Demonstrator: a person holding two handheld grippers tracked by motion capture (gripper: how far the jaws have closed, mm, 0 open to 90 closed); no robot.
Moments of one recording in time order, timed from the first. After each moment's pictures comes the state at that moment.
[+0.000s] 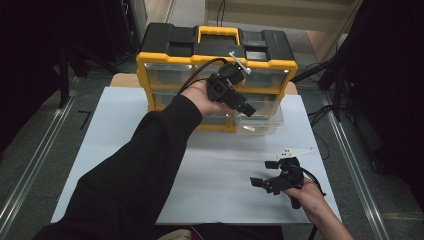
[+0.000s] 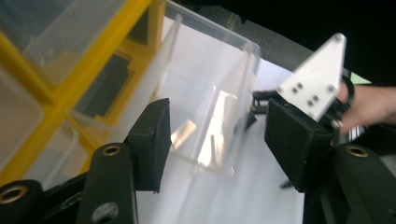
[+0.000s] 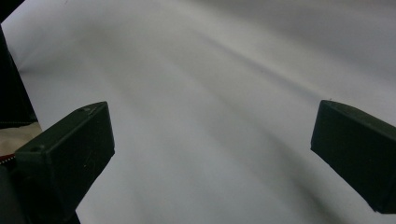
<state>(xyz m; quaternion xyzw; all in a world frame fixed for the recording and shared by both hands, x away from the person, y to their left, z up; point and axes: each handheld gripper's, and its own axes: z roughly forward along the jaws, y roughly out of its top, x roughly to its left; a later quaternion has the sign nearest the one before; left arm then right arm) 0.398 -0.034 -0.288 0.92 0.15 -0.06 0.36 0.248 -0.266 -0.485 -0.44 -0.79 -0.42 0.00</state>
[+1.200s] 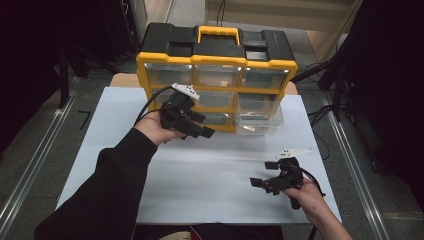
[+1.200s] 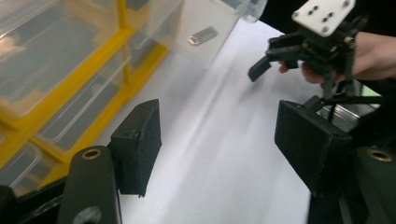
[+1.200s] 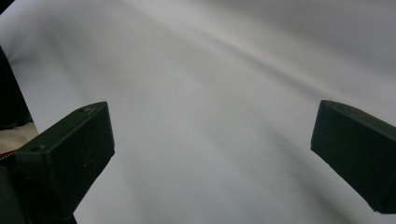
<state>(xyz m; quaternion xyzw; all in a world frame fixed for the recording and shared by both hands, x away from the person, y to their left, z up) 0.364 0.069 -0.344 0.90 0.21 -0.03 0.39 0.249 -0.265 -0.488 -0.45 -0.79 -0.41 0.01</state>
